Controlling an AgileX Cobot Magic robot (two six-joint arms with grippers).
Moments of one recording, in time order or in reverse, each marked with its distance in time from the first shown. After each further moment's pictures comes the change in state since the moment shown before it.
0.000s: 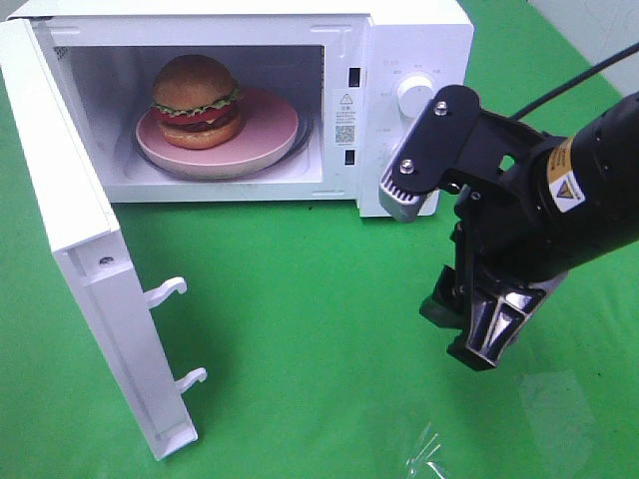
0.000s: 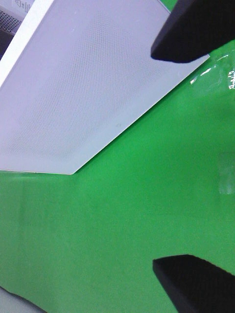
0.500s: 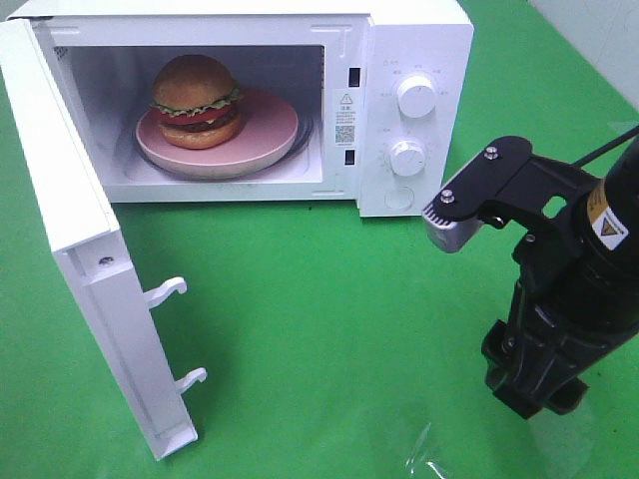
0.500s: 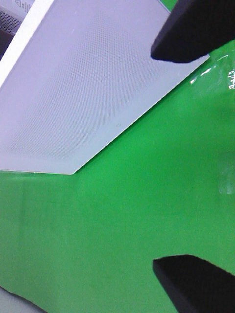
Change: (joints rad) left arm 0.000 0.000 0.000 0.000 0.000 0.000; right arm 0.000 -0.009 0.000 0.021 0.292 0.204
